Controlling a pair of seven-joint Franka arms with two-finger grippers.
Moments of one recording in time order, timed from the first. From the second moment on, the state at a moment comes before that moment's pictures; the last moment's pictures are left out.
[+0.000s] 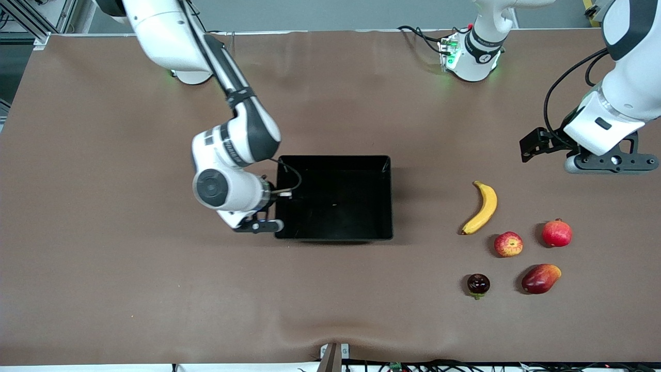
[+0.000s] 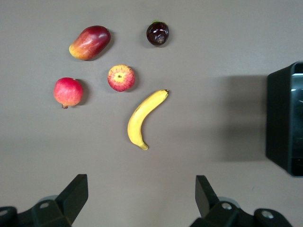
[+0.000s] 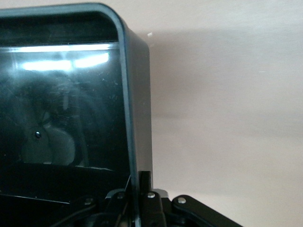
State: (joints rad) left arm -0.08 0.05 -0.09 -1.63 0.02 1.69 -0.12; right arm 0.62 0.63 -0.22 -1.45 0.44 1.87 0.29
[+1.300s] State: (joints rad) left arm -0.08 0.05 -0.10 -1.62 0.02 1.72 -0.12; right arm 0.25 0.38 -0.25 -1.72 0.23 1.81 -0.09
